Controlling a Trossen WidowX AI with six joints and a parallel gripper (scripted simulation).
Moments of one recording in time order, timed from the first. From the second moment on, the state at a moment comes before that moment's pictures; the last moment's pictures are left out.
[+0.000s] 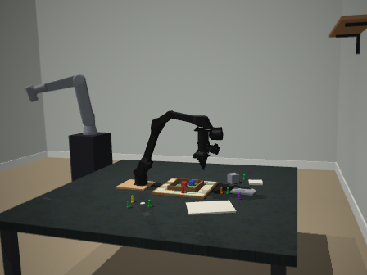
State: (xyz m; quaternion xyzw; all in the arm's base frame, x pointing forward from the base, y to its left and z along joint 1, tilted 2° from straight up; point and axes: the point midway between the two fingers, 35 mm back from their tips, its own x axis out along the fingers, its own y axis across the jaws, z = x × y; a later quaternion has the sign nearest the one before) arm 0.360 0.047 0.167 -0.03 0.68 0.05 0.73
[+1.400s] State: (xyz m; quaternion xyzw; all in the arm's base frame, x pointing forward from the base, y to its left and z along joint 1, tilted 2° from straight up) arm 0.284 0.146 0.082 -0.03 0.68 0.05 0.73
